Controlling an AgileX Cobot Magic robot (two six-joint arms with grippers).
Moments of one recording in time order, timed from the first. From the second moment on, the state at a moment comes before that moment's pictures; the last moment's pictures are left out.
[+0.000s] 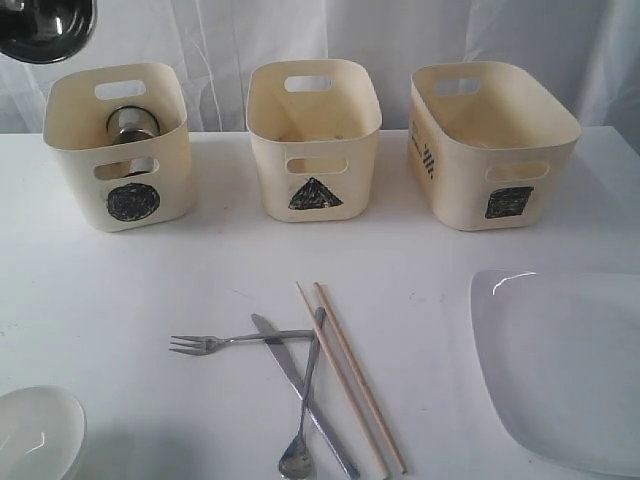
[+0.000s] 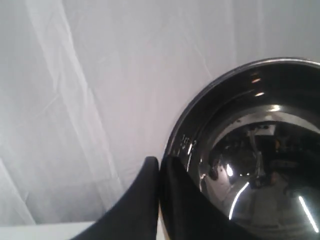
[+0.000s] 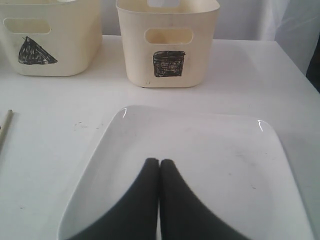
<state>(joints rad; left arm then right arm) -0.08 1.55 -1.07 -0.31 -0.44 0.40 -0.10 0.00 0.00 0.17 0.36 -0.14</state>
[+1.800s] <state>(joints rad) -0.04 1.66 -1.43 0.07 0.13 0.08 -0.10 0.00 0.00 0.17 0.36 -0.14</state>
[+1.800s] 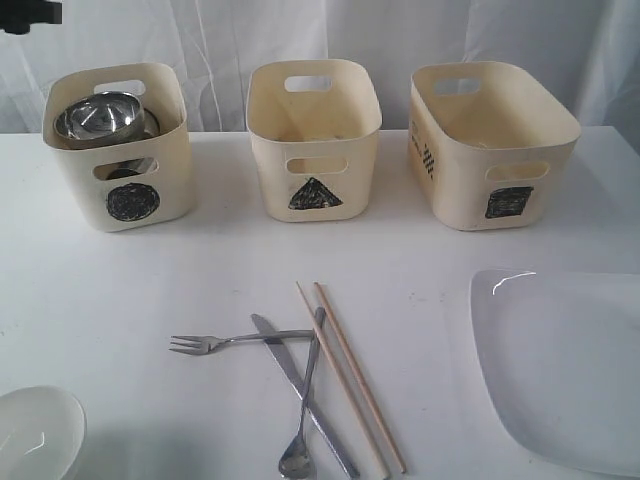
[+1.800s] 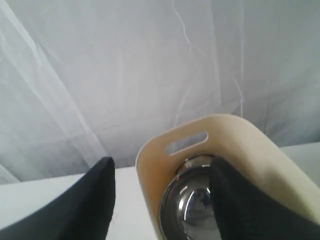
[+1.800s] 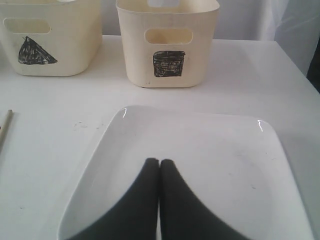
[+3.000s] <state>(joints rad) -0.04 1.22 -0.95 -0.39 1.04 0.63 -0.10 0.00 0.00 0.17 0.36 -0.14</state>
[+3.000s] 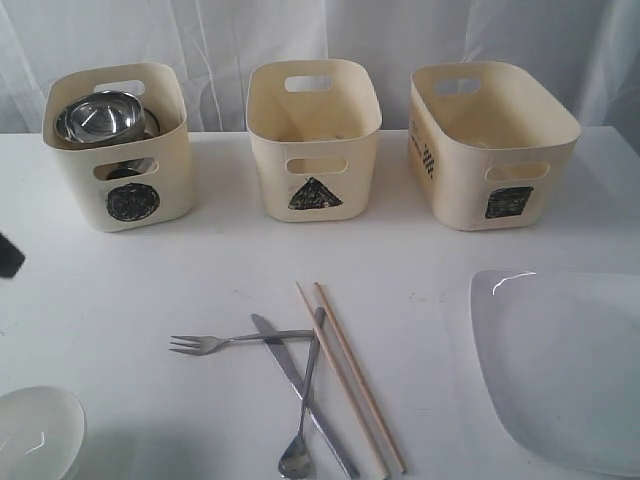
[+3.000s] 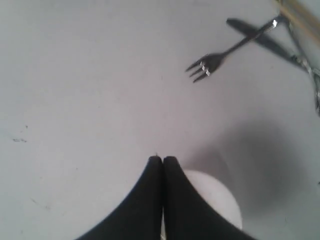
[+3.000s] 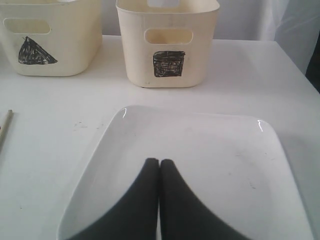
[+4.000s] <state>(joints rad) -0.04 1.27 -0.52 -0.31 0.62 0.99 -0.08 0.00 0.00 0.17 0.36 -0.14</state>
